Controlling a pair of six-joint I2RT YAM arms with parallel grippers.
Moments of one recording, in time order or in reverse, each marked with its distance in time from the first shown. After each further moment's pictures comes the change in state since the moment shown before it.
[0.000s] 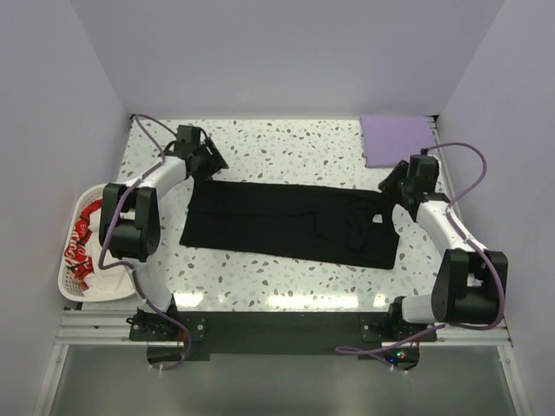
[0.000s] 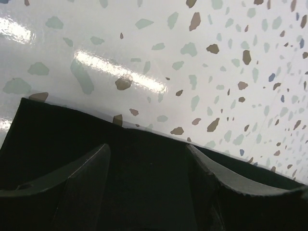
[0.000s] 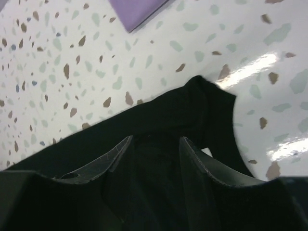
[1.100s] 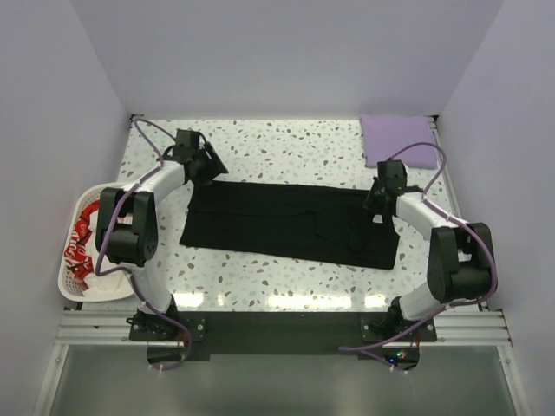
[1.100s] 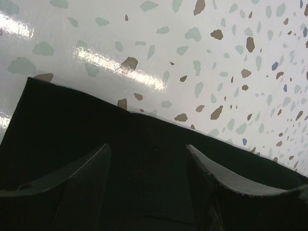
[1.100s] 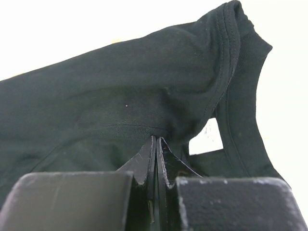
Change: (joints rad) left arm -0.002 -0.066 -0.066 0.005 0.009 -0.001; right arm 0.215 0.168 0.030 -0.128 0.140 -0.102
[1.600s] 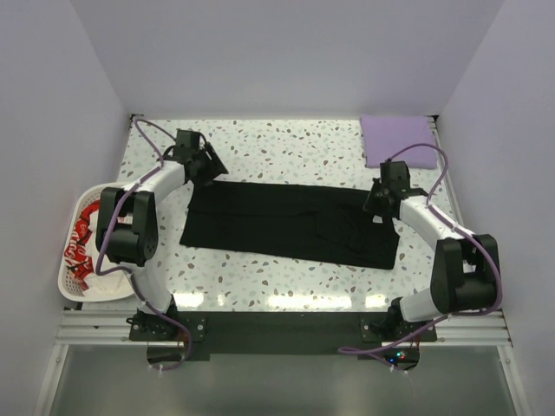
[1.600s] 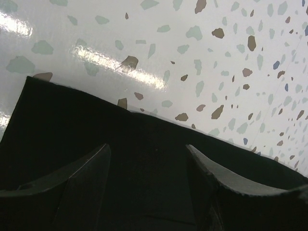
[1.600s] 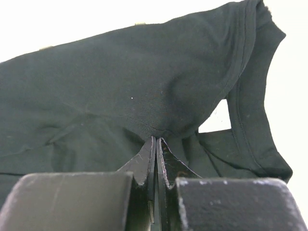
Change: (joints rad) left arm 0.000 0.004 0.000 0.000 0.002 0.000; right arm 0.001 -0.106 -0.005 -0.075 -0.078 -0.029
